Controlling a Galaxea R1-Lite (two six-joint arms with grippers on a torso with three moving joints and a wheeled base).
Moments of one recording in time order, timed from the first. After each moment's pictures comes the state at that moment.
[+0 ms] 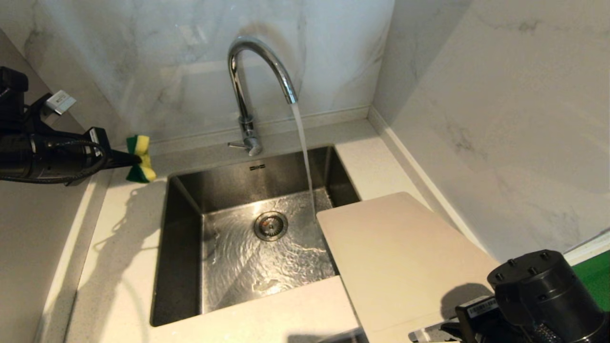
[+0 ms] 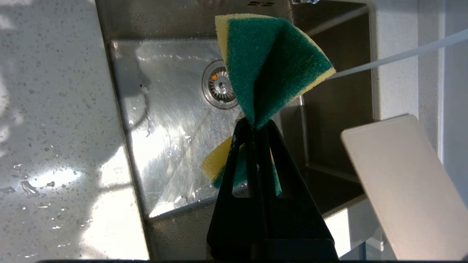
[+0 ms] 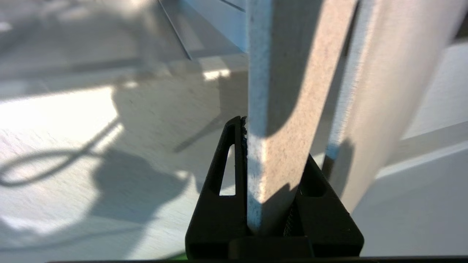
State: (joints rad) left arm 0.02 1.63 -1.34 0.16 -0.36 -0.40; right arm 0.57 1.27 -0.58 0.21 -0.22 -1.36
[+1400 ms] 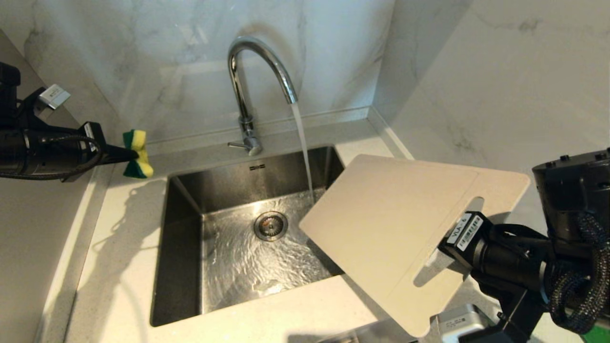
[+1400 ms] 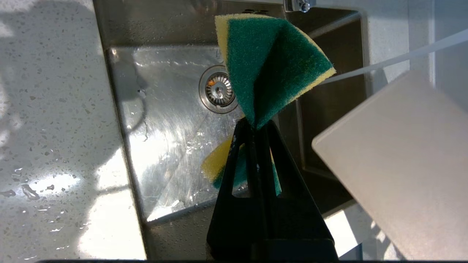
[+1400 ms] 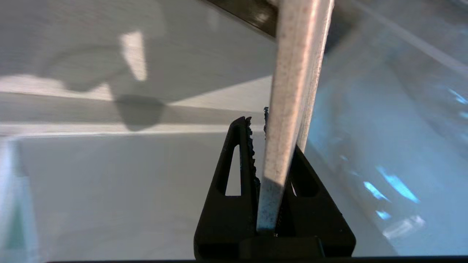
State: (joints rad) left arm 0.02 1.61 -1.35 0.16 -0.36 -0.40; right arm 0.48 1.27 -0.82 0.07 -0.22 -2.14
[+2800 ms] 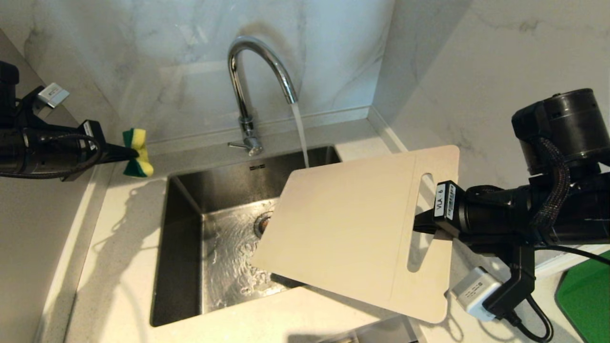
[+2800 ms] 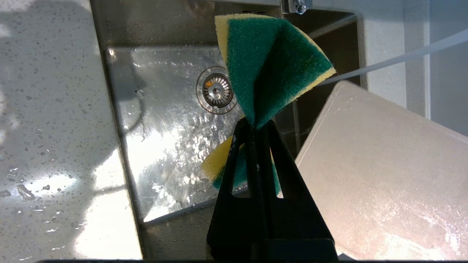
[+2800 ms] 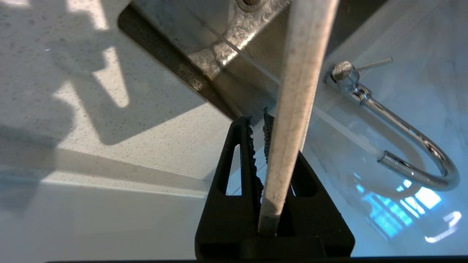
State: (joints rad) left arm 0.02 1.61 -1.35 0.16 -0.36 -0.41; right arm 0.29 1.44 -1.13 0.33 0.29 -2.50
